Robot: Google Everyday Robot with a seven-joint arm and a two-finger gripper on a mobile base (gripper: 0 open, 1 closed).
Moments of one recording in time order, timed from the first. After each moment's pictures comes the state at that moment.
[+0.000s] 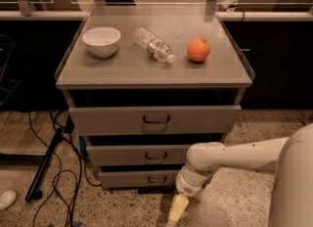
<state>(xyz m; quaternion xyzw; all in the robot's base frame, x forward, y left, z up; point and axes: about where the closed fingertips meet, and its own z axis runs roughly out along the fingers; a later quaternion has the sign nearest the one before) 0.436 -0.080 0.411 -0.59 0.79 0.18 0.05</state>
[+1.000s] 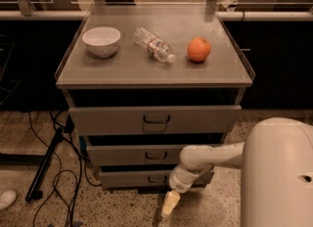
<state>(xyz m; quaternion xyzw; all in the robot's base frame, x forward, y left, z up) 0.475 -0.054 0.339 -0.59 0.78 0.20 0.07</state>
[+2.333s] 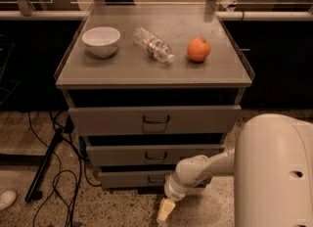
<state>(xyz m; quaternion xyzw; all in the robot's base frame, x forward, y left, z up) 0.469 -0.034 0.320 -0.60 0.77 0.17 0.12</state>
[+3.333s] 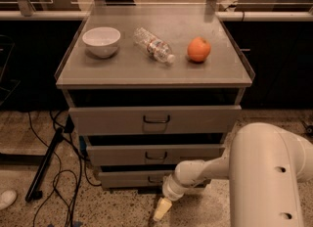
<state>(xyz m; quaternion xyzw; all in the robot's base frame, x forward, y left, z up) 0.485 -0.020 0.276 -0.58 0.78 0.19 0.14</state>
